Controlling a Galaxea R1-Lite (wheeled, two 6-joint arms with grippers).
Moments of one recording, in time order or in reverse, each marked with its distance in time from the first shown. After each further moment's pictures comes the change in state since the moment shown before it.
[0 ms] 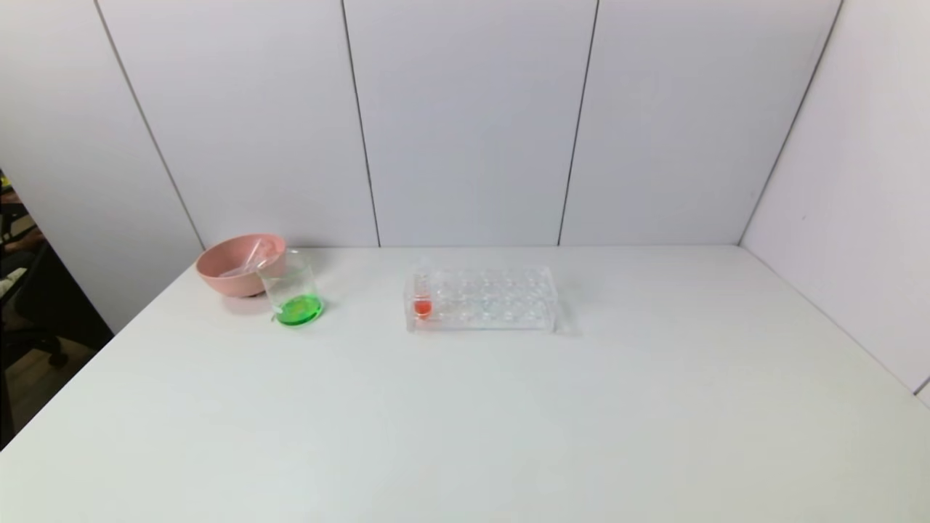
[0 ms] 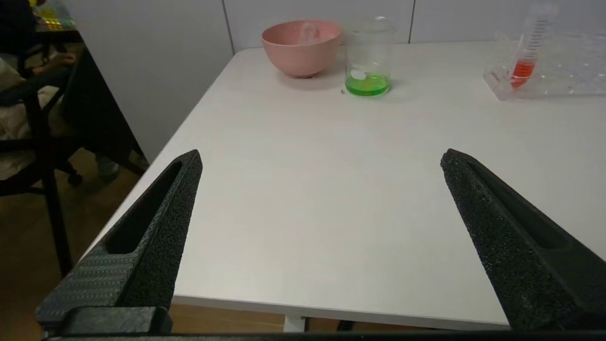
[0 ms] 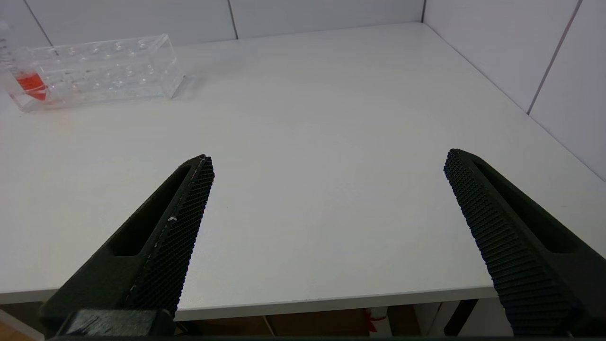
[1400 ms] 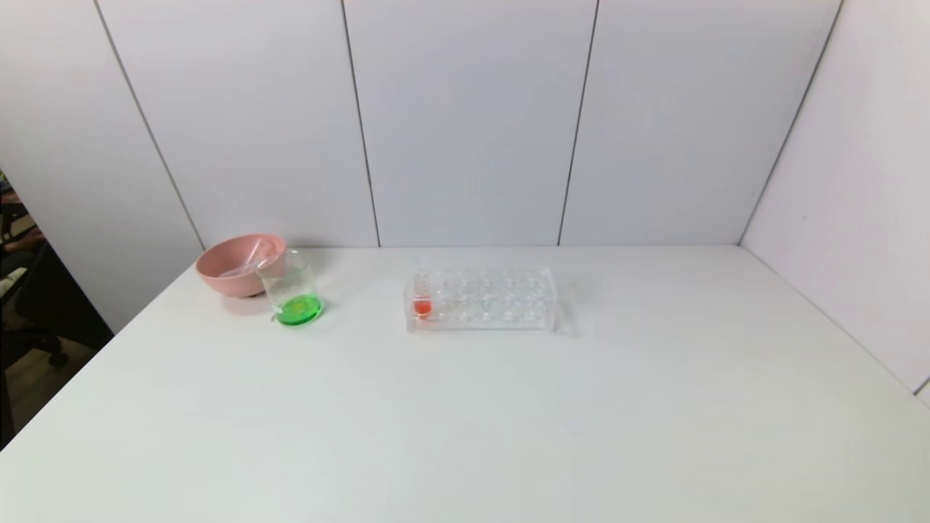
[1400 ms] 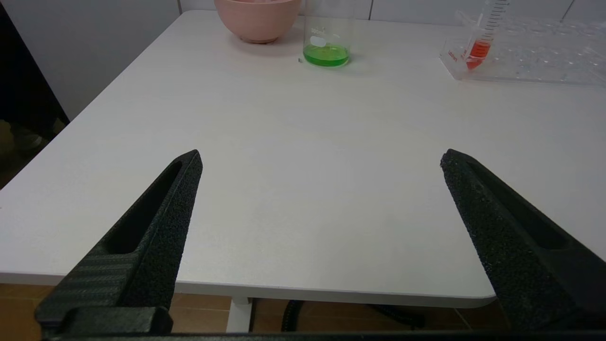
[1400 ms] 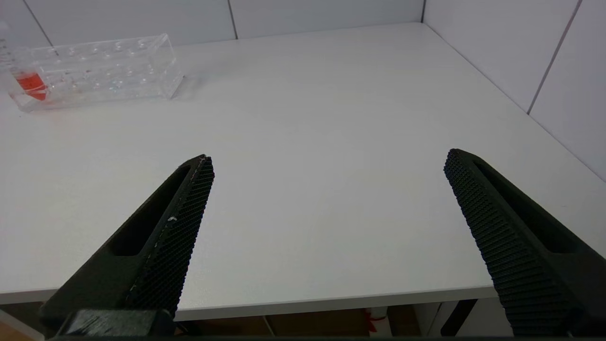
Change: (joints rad) left arm -0.003 -0.036 0.130 -0.051 -0.085 -0.121; right arm -0.001 0.000 0.000 0.000 0.000 0.000
